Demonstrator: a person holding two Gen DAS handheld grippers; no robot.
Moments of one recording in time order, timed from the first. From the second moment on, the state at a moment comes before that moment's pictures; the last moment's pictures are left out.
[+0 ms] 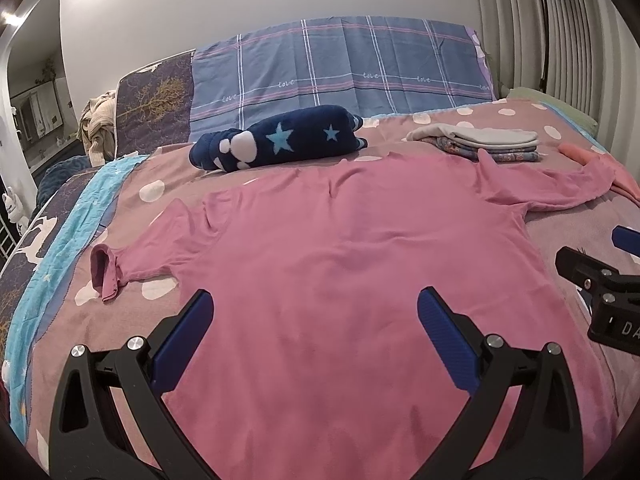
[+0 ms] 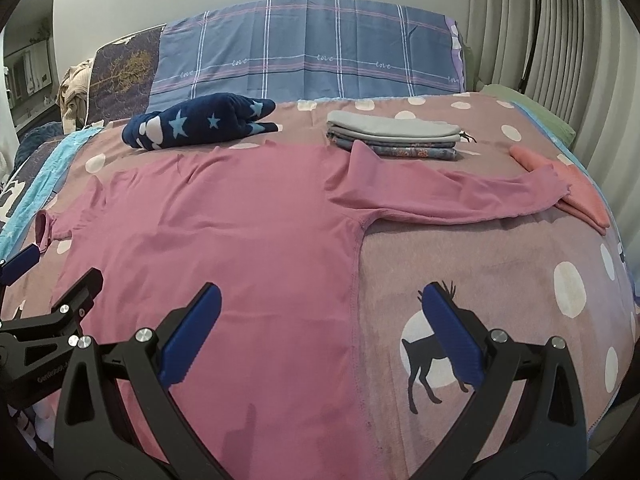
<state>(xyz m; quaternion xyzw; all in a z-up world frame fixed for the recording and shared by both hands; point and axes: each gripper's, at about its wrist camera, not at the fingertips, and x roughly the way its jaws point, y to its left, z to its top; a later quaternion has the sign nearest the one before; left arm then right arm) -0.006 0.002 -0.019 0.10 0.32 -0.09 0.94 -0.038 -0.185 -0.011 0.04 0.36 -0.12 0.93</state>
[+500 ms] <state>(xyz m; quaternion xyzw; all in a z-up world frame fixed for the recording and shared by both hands) -0.004 0.002 -0.025 0.10 0.33 -0.10 0.93 -0.037 -0.187 -0.015 0.04 0.36 -0.12 0.92</state>
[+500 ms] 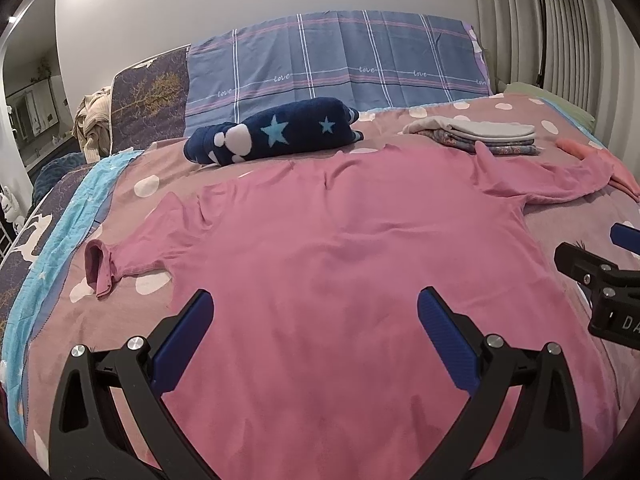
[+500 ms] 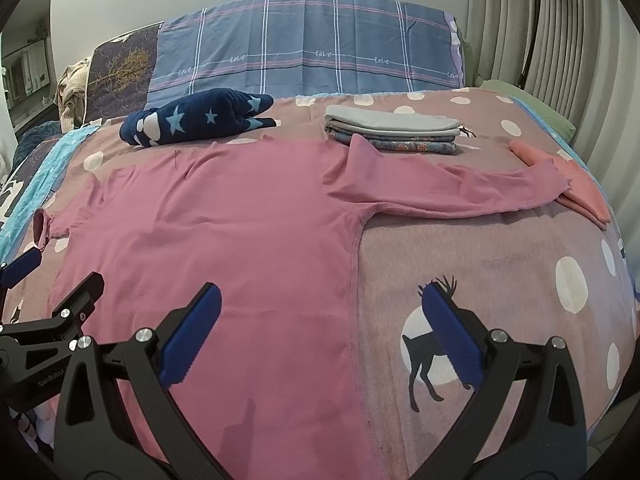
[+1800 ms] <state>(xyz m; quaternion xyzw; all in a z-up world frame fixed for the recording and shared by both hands) 0.032 0.070 -0.031 0.04 0.36 -0.08 0.93 -0.032 -0.184 -0.022 0.05 0.38 -0.06 0.92</state>
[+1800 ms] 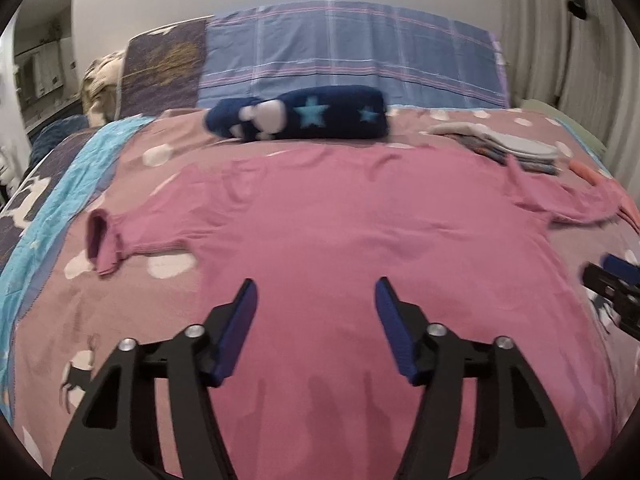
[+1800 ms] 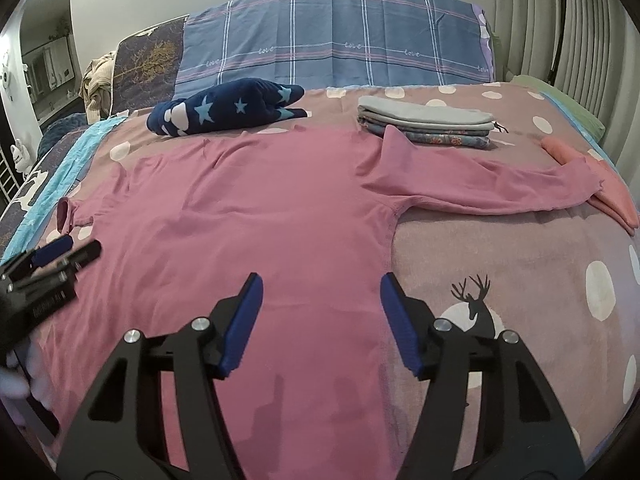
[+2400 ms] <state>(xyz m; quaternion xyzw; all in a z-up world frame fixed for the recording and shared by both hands) 0.190 0.265 -0.070 -0.06 0.47 0.14 0.87 -0.029 -0.190 -0.034 0.06 0.39 -0.07 0.92</state>
